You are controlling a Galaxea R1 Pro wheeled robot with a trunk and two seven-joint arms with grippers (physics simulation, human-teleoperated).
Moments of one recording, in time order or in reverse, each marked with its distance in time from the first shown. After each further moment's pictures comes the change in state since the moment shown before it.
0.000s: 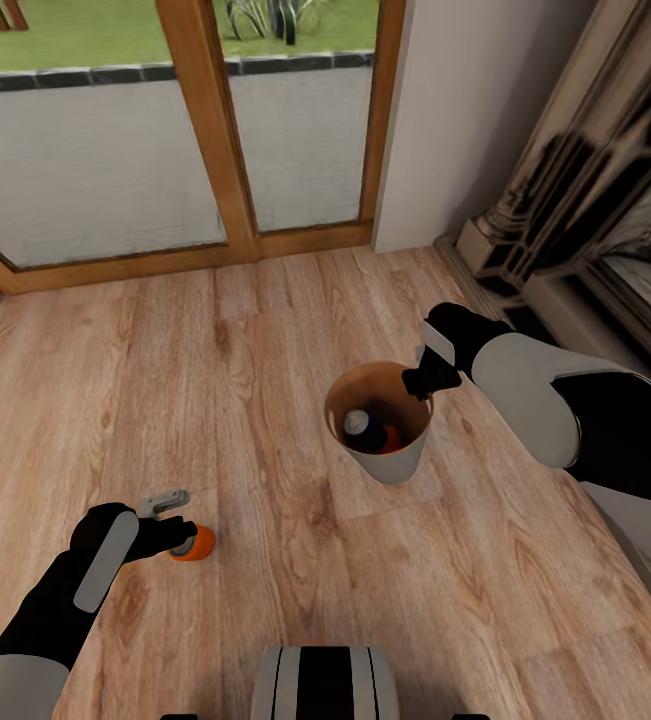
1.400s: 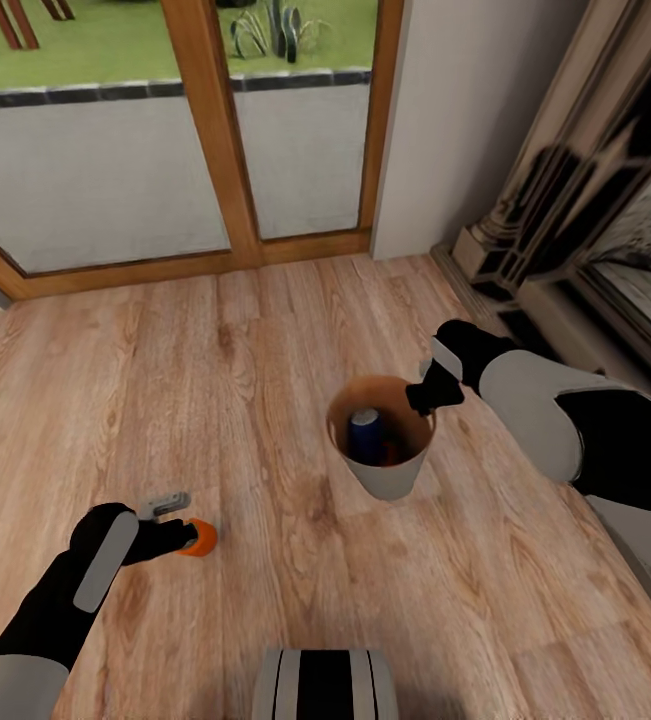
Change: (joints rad) left arm 0.000 0.000 0.002 0.002 0.002 0.033 0.000; right arm 0.056 -0.034 -0.003 -0.010 0.004 -0.001 0.075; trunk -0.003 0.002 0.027
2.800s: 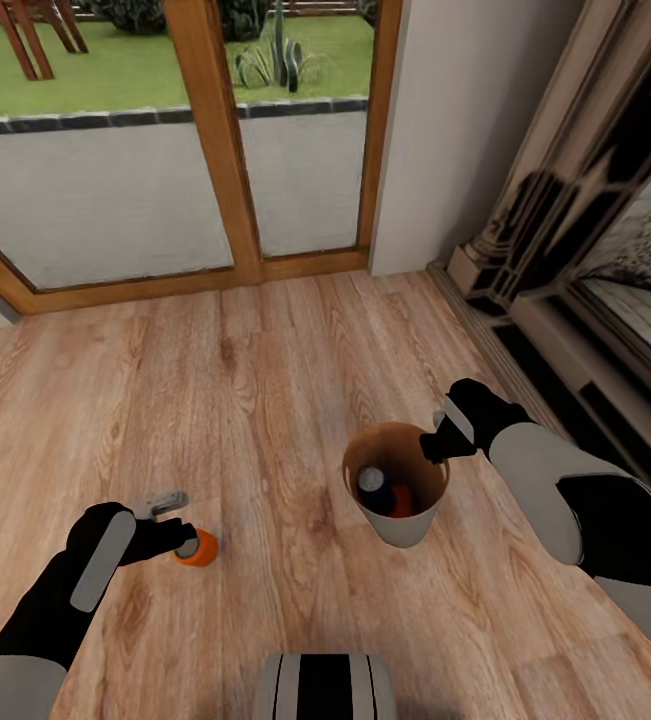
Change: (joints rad) left arm 0.001 0.003 0.011 -0.005 0.008 0.000 -0.003; right arm 0.286 -0.069 0.009 -0.219 -0.020 0.001 0.004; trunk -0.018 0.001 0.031
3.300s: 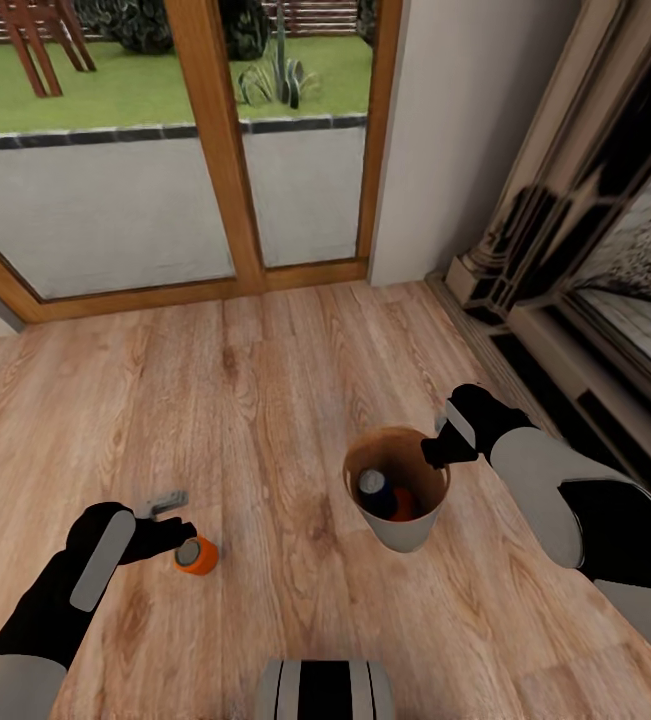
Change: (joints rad) left arm -0.001 0.000 0.002 -0.002 0.000 0.000 -0.007; right arm 0.016 -0.004 -0.041 0.002 0.023 -0.001 -0.003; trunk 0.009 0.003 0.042
